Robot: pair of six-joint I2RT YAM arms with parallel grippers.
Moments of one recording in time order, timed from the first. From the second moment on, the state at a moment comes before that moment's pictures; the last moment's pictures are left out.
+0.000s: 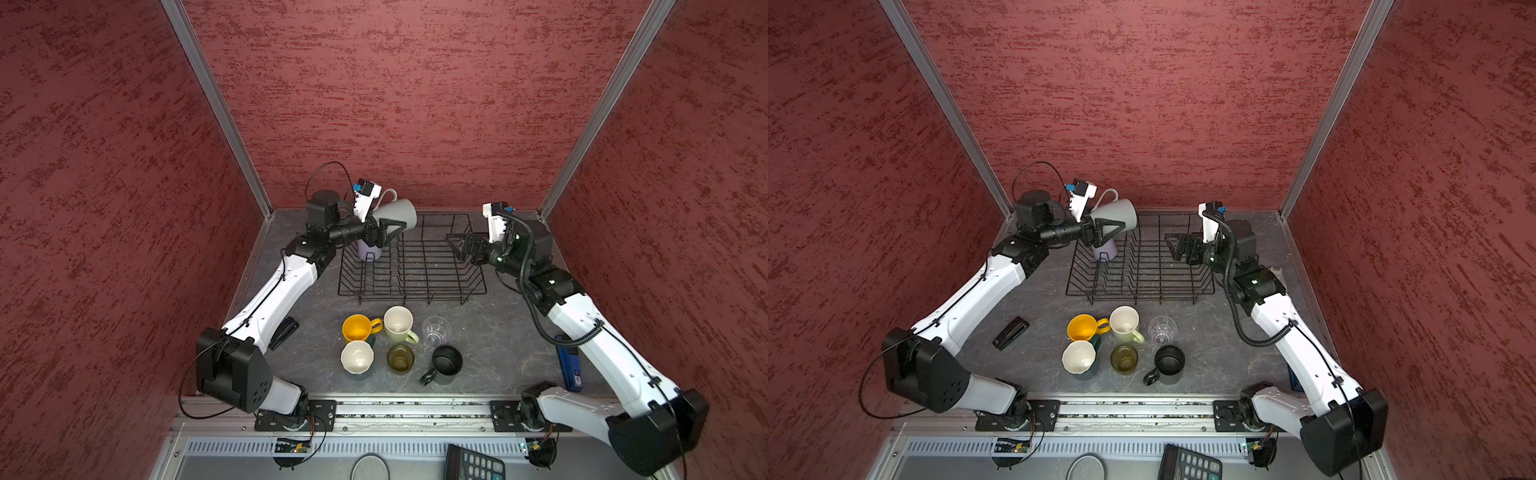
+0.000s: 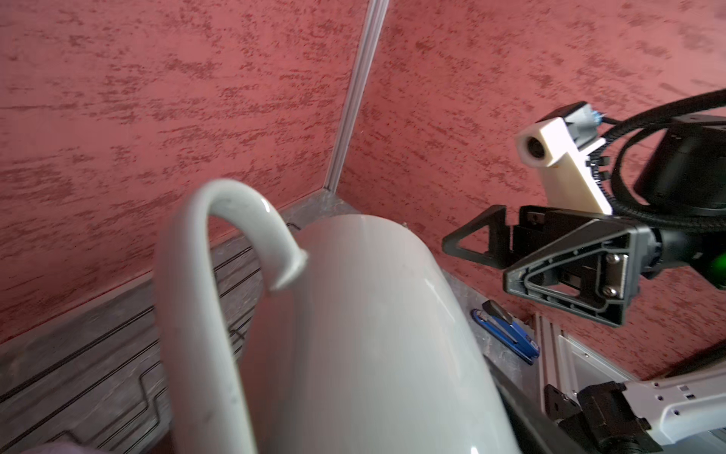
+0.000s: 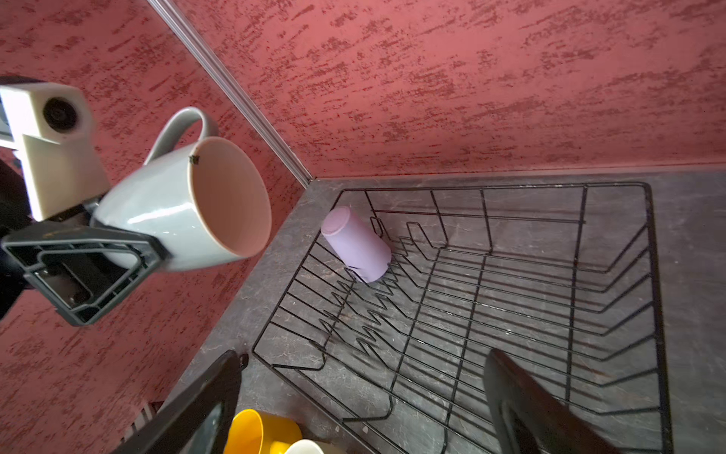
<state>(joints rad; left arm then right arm) -0.32 1.47 1.37 -0.16 0.71 -0.13 0.35 1.16 1.11 -0.26 -0.32 0.43</state>
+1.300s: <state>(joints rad) -0.44 1.95 1.97 -0.94 0.22 0.58 0.31 1.18 1.08 -0.29 -0.33 0.39</state>
